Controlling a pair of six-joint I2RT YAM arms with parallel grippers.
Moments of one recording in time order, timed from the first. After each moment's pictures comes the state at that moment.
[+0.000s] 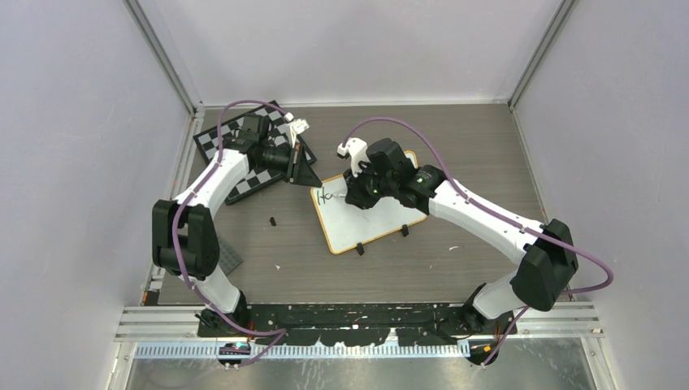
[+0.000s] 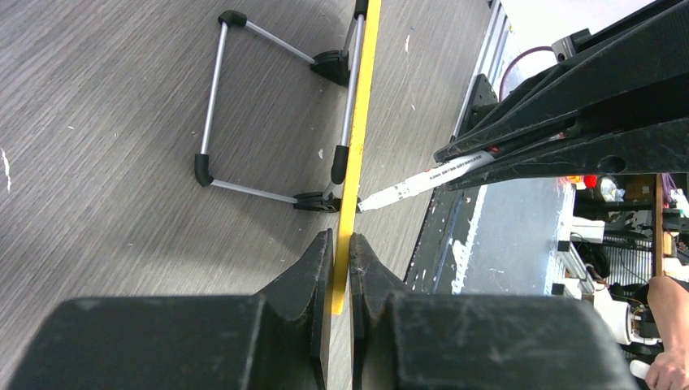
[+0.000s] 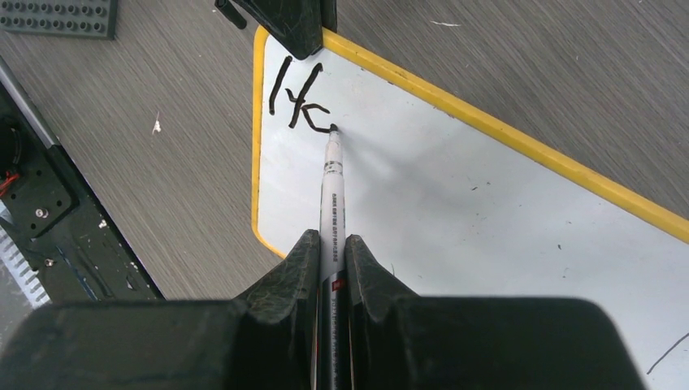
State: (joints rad) left arm -0.21 1.66 1.32 -0.64 1.06 0.11; right arm 0.78 1.47 1.25 -0.45 -0.19 0.02
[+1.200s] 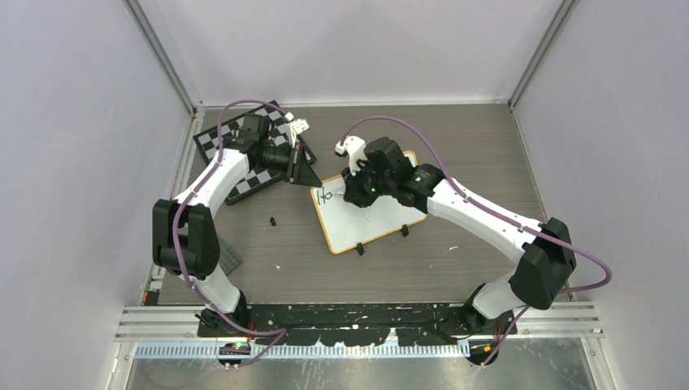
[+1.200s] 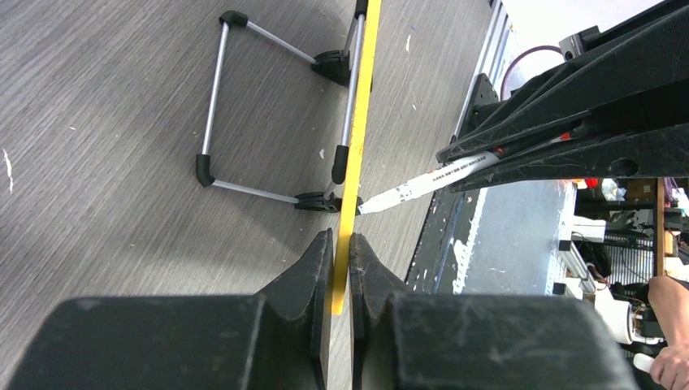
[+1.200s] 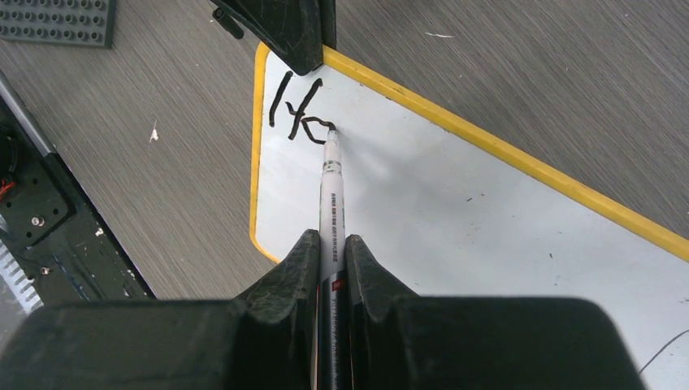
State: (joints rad) left arm -0.21 1.66 1.33 -0.65 1.06 0.11; right arm 0.78 1.49 1.27 -0.45 -0.17 0.02
